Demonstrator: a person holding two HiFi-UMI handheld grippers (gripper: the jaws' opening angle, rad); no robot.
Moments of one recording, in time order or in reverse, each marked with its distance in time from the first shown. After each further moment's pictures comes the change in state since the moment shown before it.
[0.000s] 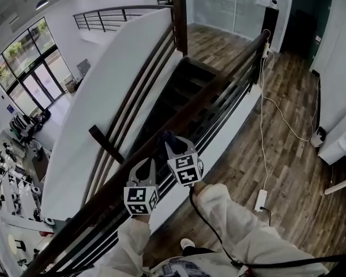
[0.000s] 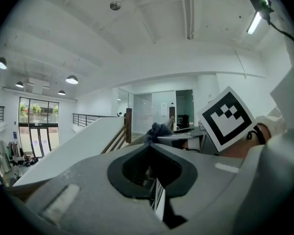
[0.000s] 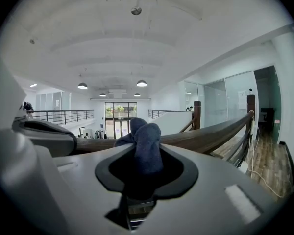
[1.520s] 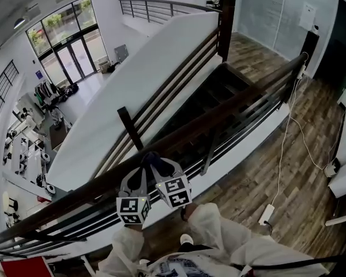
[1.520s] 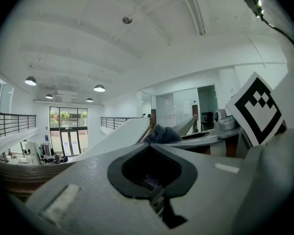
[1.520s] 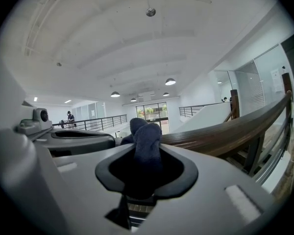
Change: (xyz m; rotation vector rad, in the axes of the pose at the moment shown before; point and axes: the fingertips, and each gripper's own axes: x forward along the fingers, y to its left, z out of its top) left arm -0.179 0.081 -0.031 -0.012 0.010 0.301; right arm -0.054 0.242 -0.018 0.031 0.002 0.403
